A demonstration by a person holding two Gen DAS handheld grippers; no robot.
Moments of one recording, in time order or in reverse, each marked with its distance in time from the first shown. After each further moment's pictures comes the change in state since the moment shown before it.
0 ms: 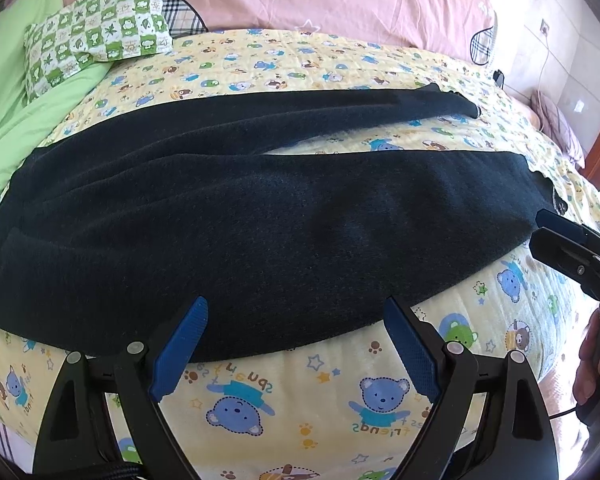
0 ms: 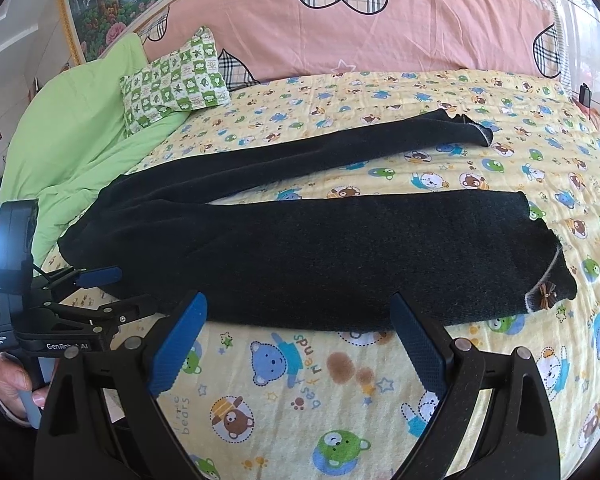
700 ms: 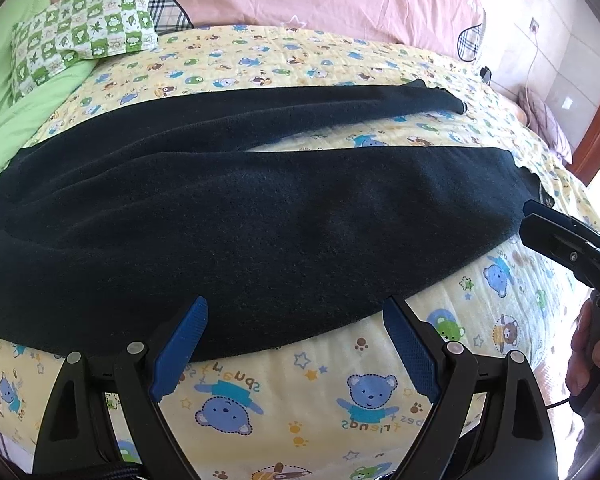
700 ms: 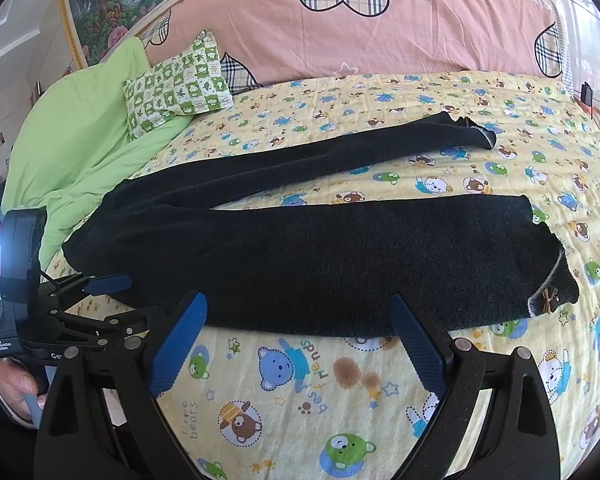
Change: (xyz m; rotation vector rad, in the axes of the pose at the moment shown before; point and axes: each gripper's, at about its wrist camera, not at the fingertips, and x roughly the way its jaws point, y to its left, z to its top) left arm -0.002 -0.002 0.003 0.015 0.015 -0.060; right arm -0.003 0.002 0.003 0.006 -0.007 0.008
